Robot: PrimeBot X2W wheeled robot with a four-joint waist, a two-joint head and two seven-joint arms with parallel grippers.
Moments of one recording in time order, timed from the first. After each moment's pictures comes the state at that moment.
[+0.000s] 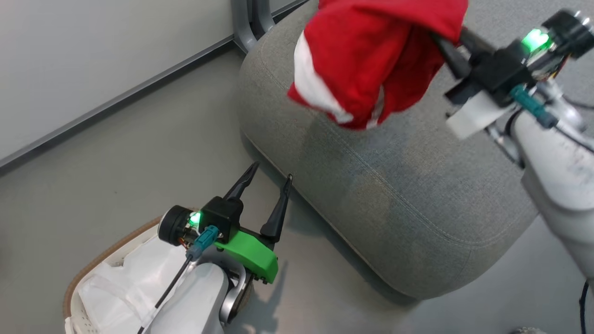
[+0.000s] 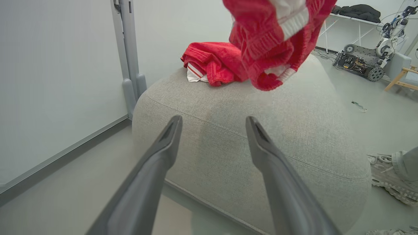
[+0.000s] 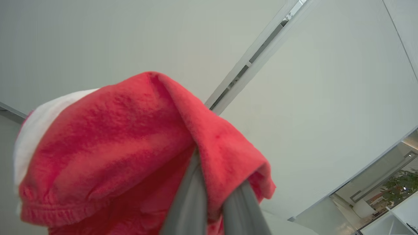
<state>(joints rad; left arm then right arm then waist) -0.39 0.07 -0.54 0.44 -0.31 -0.11 -0.26 -0.83 -0.37 0.44 0.29 0.01 0.13 -0.26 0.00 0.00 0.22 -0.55</state>
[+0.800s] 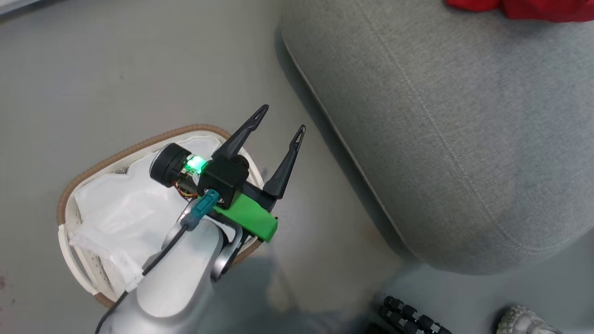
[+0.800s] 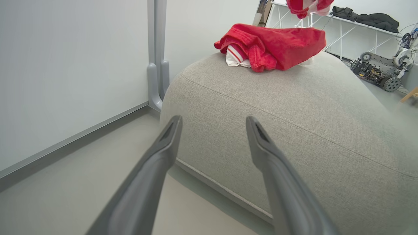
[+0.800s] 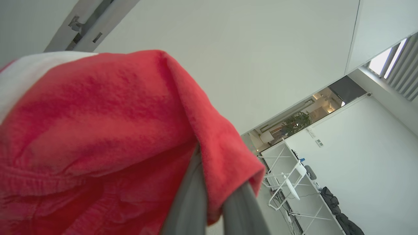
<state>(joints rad) -0.55 0.15 -0.61 0.32 -0.26 -0.13 -0.26 -1.30 -0.62 0.10 0.73 -0.17 0.13 -0.12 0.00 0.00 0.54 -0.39</state>
